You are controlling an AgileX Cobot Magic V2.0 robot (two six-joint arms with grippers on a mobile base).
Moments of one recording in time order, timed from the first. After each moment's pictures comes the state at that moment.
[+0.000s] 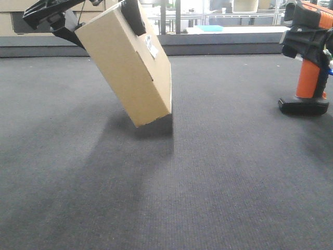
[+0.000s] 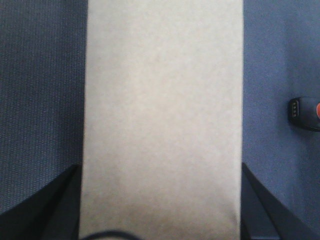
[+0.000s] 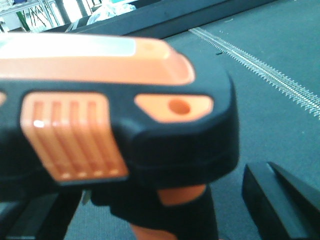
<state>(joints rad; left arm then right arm) -0.48 1.65 -1.42 -0.08 0.73 -0.53 0.16 1.71 -0.67 0.66 -0.85 -0.08</state>
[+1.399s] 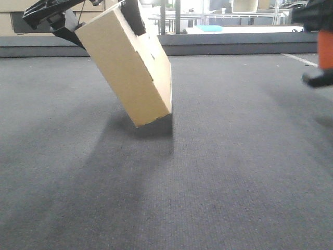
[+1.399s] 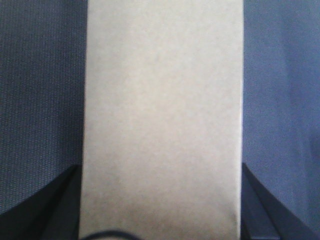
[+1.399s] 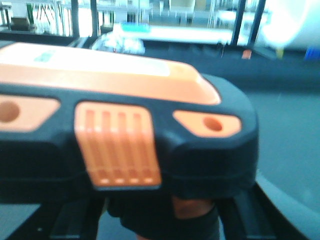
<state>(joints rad) -0.48 1.65 -1.42 -0.08 0.73 -0.53 0.16 1.53 -0.67 0.66 -0.85 -0.53</state>
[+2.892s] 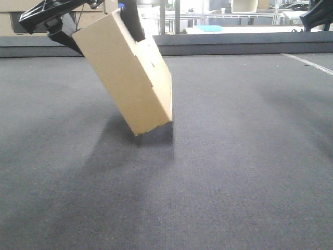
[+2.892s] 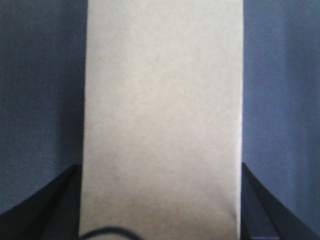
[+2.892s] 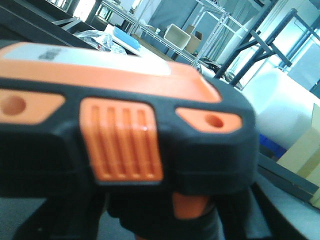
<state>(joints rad) -0.48 1.65 -1.42 -0.14 0.79 -0.53 0.16 1.47 -0.67 0.65 -0.84 -1.01</state>
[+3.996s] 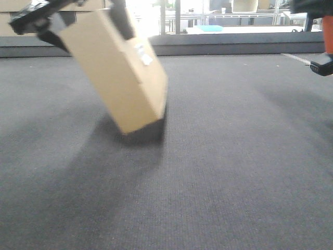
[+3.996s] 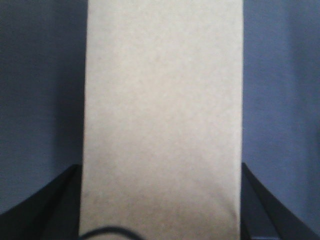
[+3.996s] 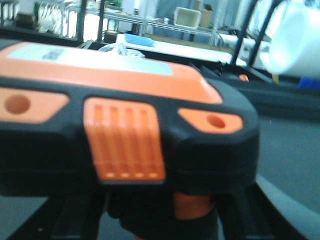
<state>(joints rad) -0.36 1.64 -1.42 -0.24 0.86 -0.36 0.17 1.47 -0.67 0.69 -0.81 -0.59</state>
